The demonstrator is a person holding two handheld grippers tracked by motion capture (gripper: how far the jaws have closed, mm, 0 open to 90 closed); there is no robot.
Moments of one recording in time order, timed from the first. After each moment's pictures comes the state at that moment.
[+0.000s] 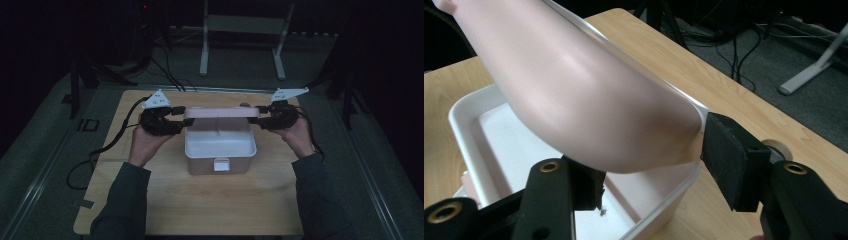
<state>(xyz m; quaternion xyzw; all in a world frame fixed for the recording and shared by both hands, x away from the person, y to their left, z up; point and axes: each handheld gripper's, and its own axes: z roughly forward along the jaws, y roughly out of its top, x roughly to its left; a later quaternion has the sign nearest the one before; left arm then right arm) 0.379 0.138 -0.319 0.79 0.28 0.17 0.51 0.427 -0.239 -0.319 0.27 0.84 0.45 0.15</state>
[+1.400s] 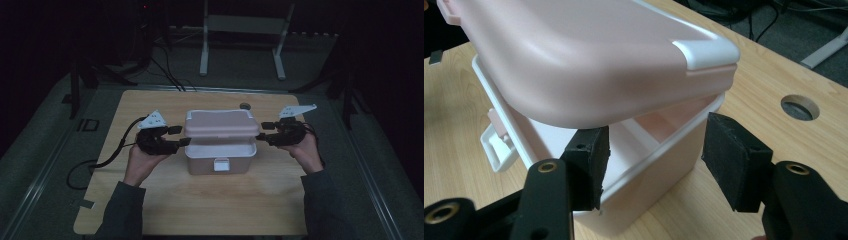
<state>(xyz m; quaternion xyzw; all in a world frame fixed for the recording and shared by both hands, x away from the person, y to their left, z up) 0.350 0.147 -0.358 0.80 0.29 0.13 0.51 0.399 -0.265 -0.349 0.28 0.84 0.44 0.12</state>
